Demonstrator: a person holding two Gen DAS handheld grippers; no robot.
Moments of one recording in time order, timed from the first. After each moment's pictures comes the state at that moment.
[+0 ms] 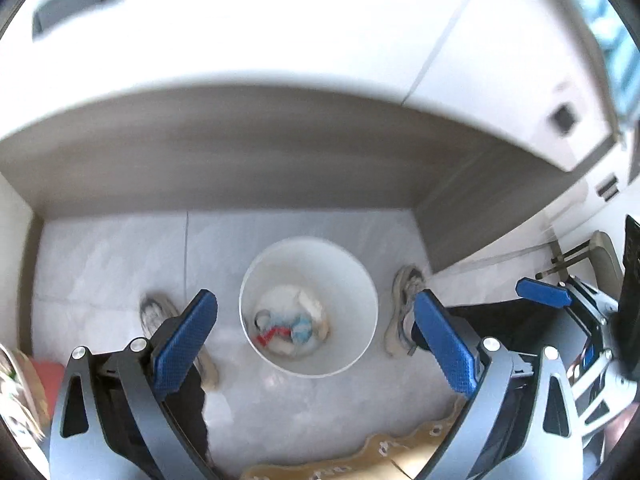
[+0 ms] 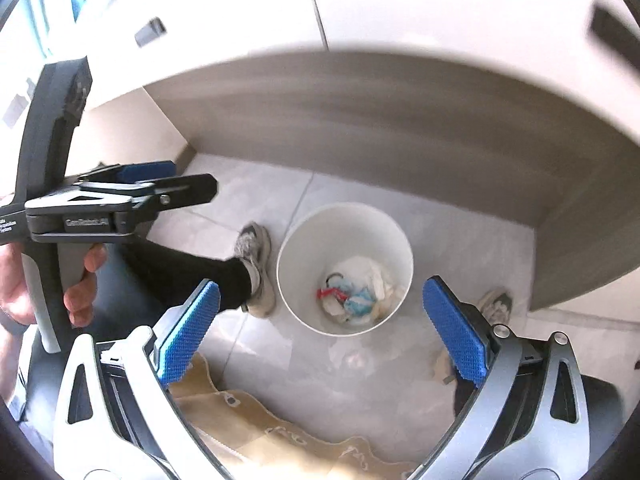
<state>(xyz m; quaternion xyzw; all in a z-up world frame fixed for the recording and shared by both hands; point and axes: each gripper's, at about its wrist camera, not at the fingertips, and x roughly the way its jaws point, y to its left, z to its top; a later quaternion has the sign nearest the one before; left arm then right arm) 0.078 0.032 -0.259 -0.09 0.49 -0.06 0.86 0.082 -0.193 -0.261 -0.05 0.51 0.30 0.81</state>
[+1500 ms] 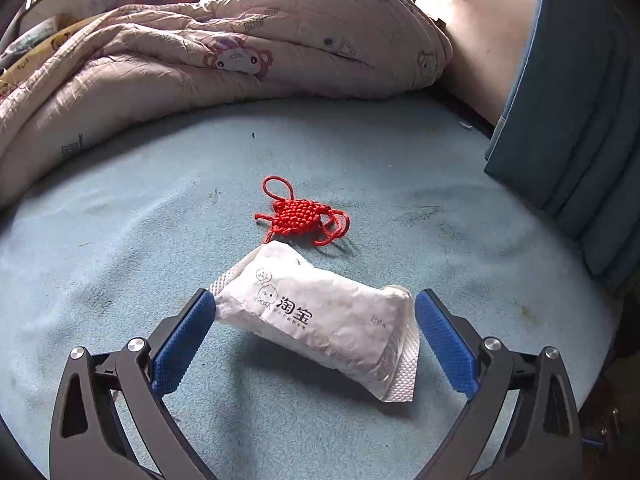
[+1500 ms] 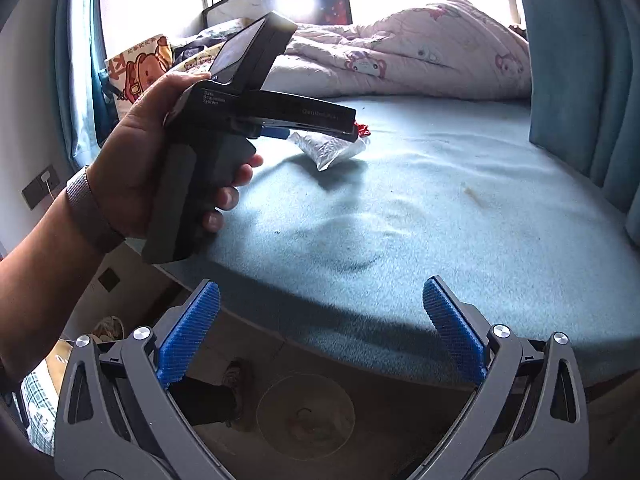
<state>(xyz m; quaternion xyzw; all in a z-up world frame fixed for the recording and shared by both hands) 0.348 -0.023 -0.028 -0.04 0.39 -0.05 0.92 0.191 -0.219 -0.045 -0.03 0.33 0.31 0.89</state>
